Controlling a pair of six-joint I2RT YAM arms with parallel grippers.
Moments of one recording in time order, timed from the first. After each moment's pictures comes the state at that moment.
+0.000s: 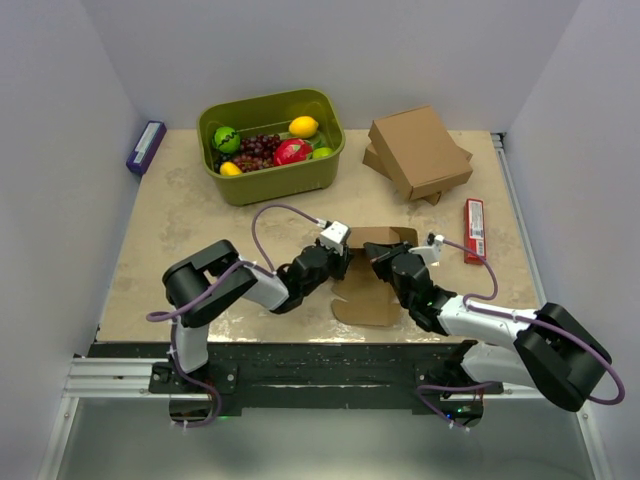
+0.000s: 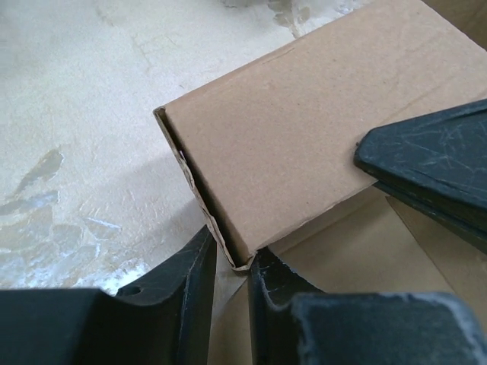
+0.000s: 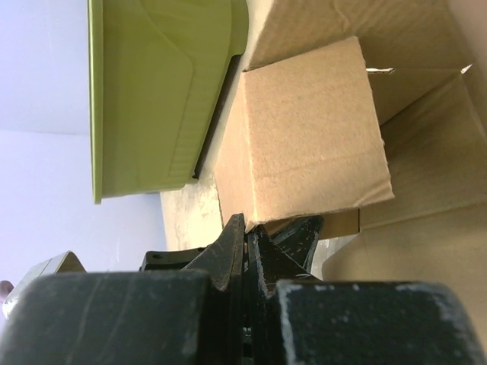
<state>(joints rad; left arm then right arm) -0.92 1.91 0.71 0.94 -0.23 -0.25 0.75 1.19 0.32 0.52 0.51 1.39</state>
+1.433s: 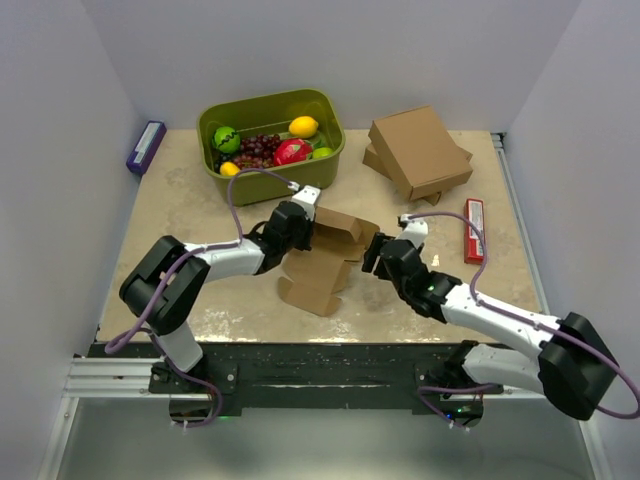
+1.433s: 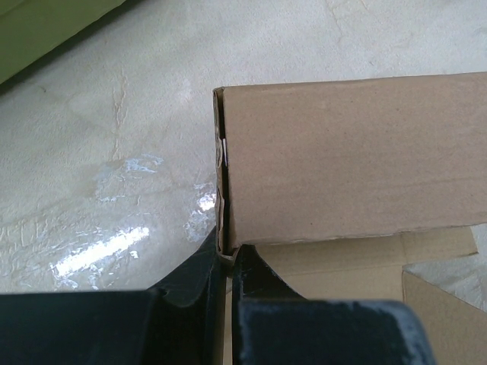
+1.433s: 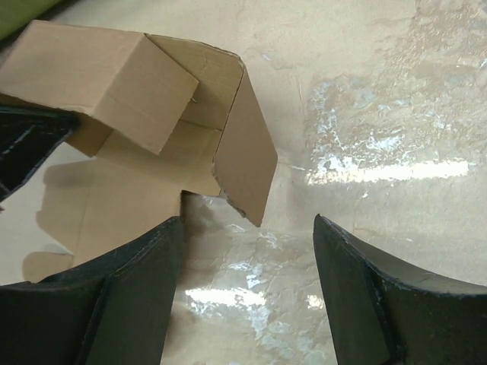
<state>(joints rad) -0.65 1.71 0.86 0.28 -0.13 -0.19 0.77 1.09 0.55 -0.07 0.52 0.72</state>
